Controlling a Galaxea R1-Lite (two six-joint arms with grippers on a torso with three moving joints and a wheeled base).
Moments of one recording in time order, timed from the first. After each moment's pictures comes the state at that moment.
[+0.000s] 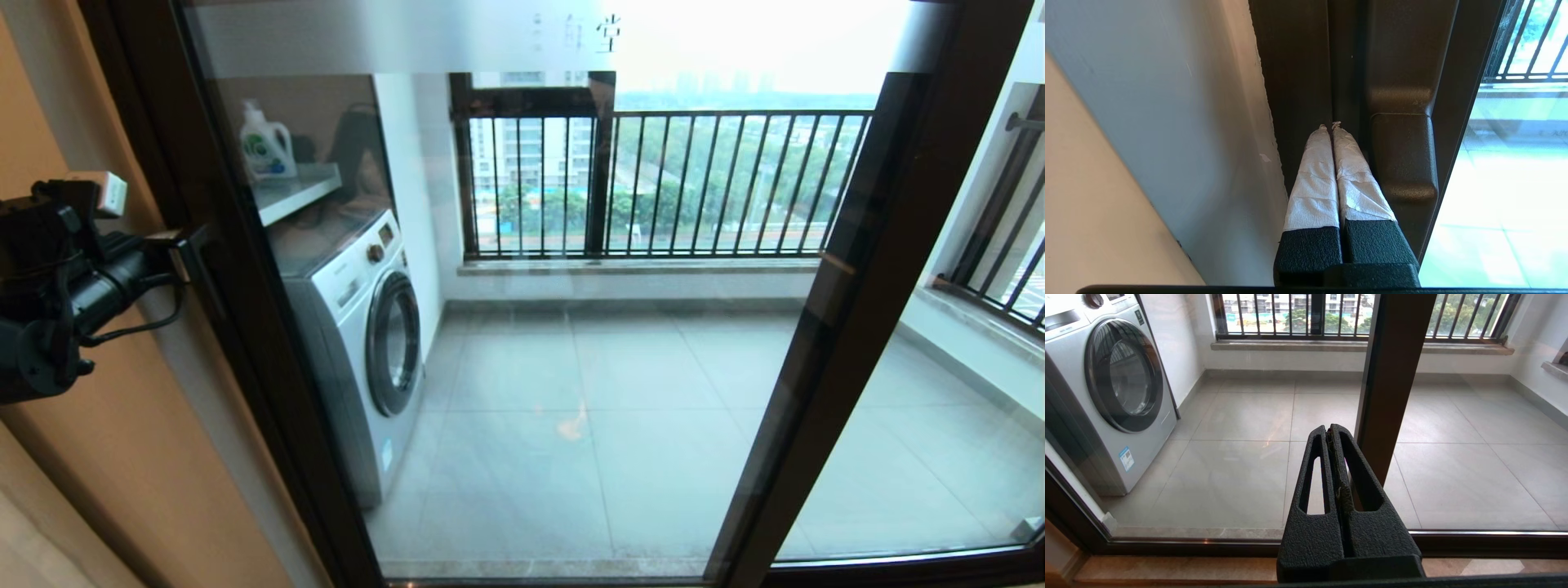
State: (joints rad) left arm 0.26 1.95 -1.11 -0.92 -0.18 0.09; right arm 0.00 0.00 0.00 -0.02 0.03 -0.05
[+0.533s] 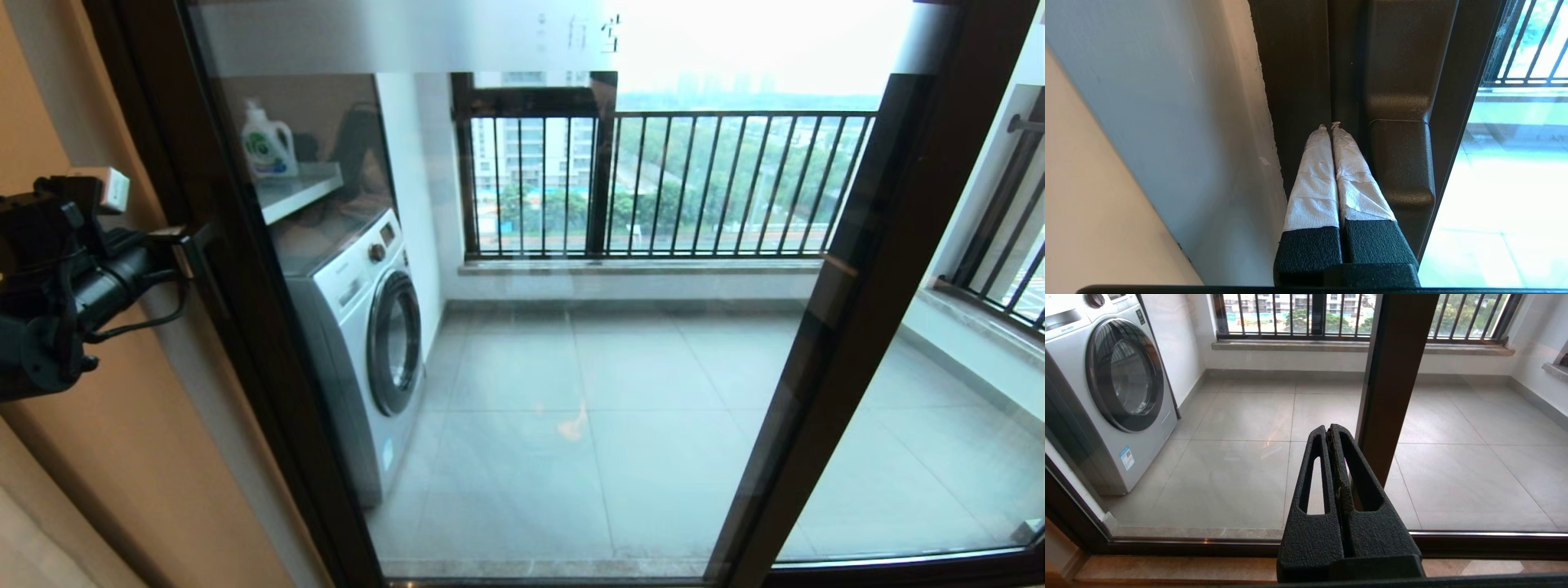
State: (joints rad) left arm 0.21 1.94 -1.11 -0.91 -0.18 0.09; right arm 0.00 0.00 0.00 -0.02 0.03 -0.05
